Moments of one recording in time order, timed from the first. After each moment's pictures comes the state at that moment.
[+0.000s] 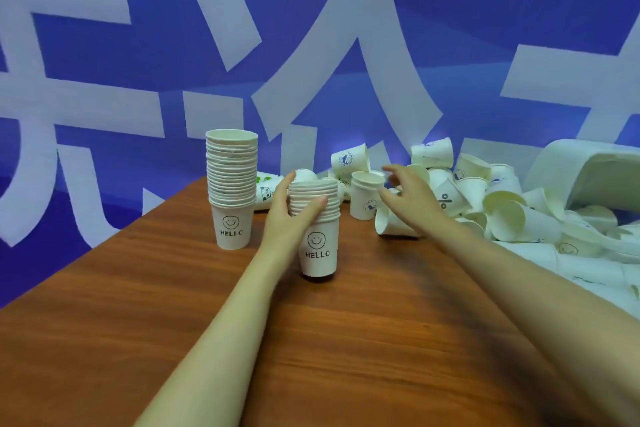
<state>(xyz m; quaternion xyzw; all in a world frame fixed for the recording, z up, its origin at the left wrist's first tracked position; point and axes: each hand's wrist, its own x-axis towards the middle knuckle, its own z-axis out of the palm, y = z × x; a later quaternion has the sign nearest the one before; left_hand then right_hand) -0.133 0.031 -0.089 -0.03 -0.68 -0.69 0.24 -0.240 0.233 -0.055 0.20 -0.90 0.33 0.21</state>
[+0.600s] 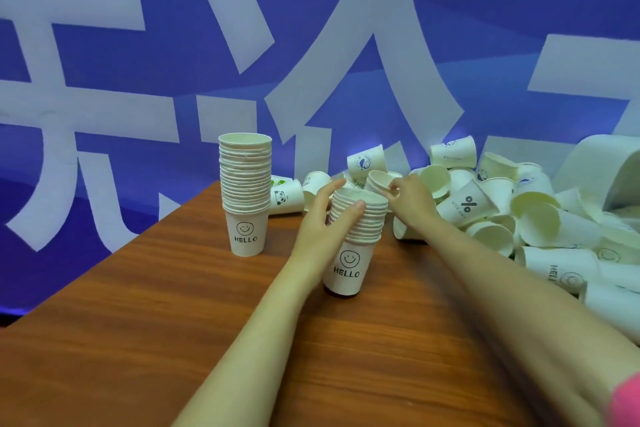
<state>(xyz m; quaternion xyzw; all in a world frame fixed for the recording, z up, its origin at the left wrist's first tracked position) -0.136 0.045 -0.088 -0.08 -0.72 -0.66 0.20 -0.319 0.207 -0.085 0.13 -0.93 0.23 0.25</state>
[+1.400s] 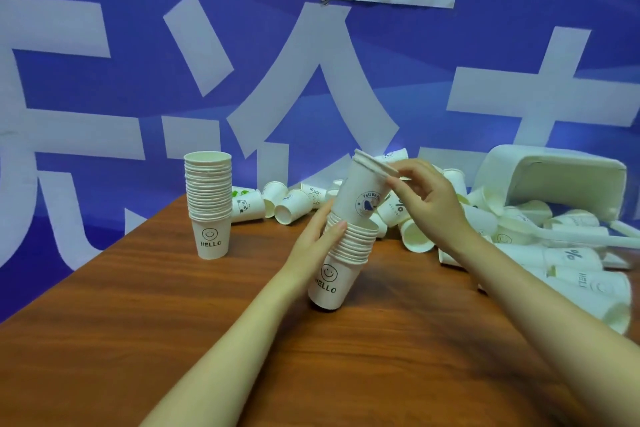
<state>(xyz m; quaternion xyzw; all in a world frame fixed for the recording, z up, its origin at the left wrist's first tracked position) -0.098 0.099 -0.081 -0.19 -0.71 -0.66 0.13 -0.133 0.292 -0.011 0.35 -0.76 0.44 0.33</state>
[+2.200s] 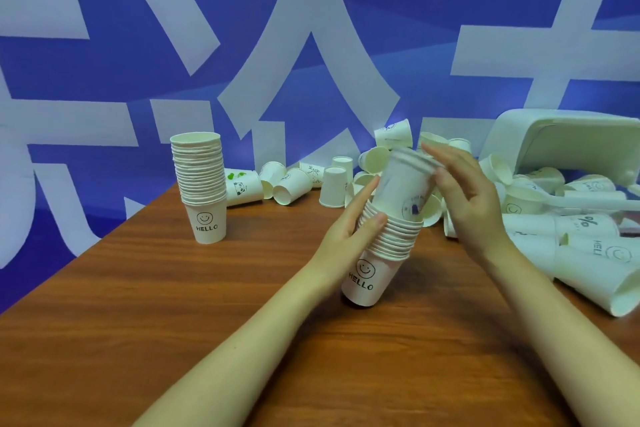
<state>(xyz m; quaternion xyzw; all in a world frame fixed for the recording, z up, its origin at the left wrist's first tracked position) -0.083 0.138 -0.086 -0.25 -0.72 -0.65 0.09 -0.111 0.324 -0.045 0.31 -0.73 0.50 0.36</state>
